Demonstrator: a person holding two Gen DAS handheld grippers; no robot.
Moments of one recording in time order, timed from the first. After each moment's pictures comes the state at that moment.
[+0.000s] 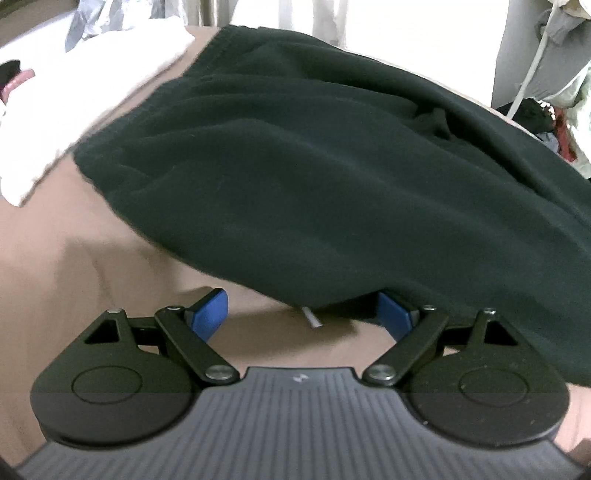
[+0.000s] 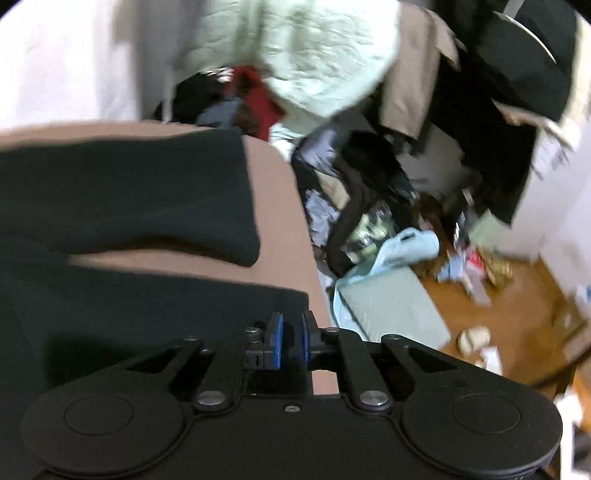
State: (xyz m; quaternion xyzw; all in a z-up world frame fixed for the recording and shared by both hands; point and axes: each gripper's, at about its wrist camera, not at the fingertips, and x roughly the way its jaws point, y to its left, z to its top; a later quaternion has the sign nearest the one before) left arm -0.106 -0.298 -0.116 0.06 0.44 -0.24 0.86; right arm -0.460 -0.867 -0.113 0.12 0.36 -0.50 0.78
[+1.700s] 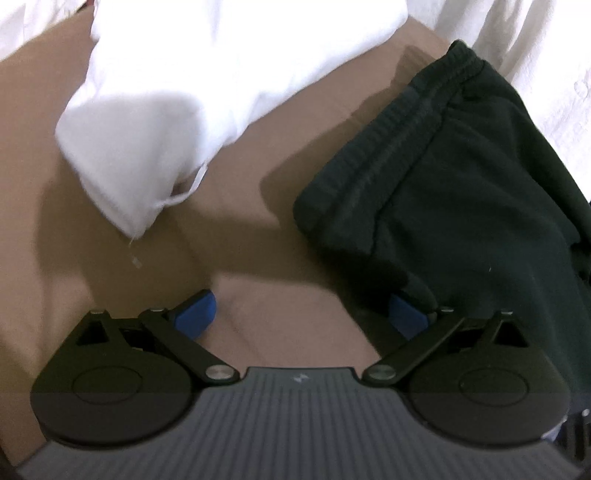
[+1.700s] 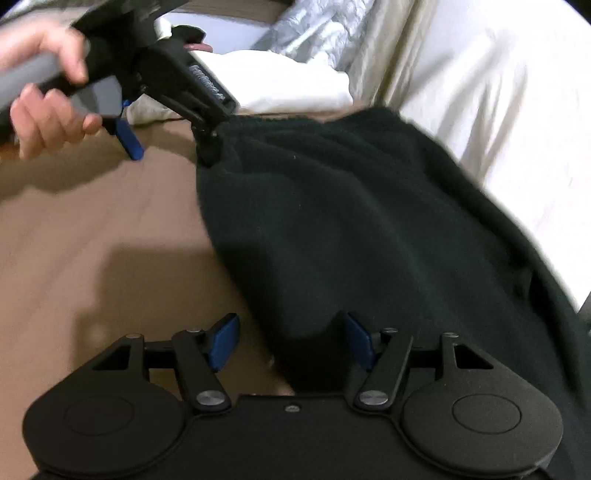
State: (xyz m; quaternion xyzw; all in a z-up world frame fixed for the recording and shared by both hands) left arm 0.127 -0.205 -0.141 -0.06 0.55 -0.13 0.82; right arm -0.081 -0.350 -0.135 -0.15 0.37 0.00 0.92
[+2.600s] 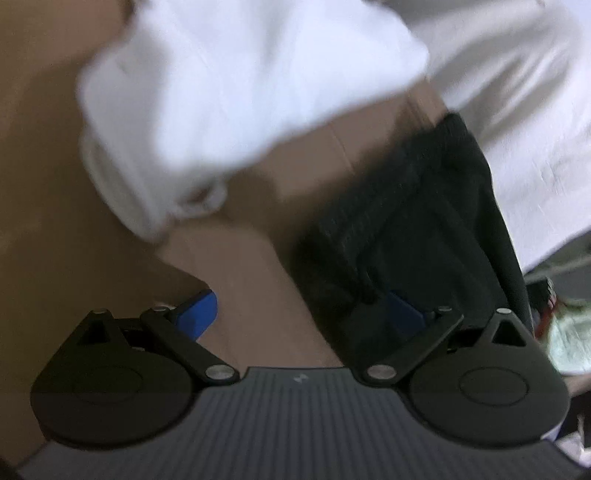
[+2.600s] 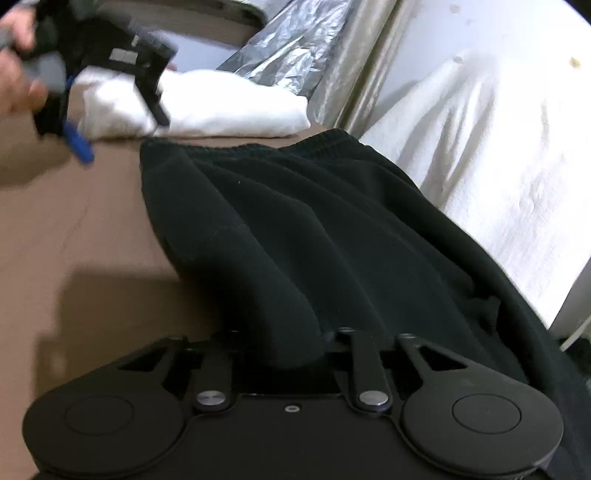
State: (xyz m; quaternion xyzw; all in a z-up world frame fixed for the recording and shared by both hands) left arm 0.157 -0.183 -0.153 -0.25 0.57 -0.18 0.76; right arm -0.063 -0.366 -0.142 -0.15 0.33 -0.03 0.93
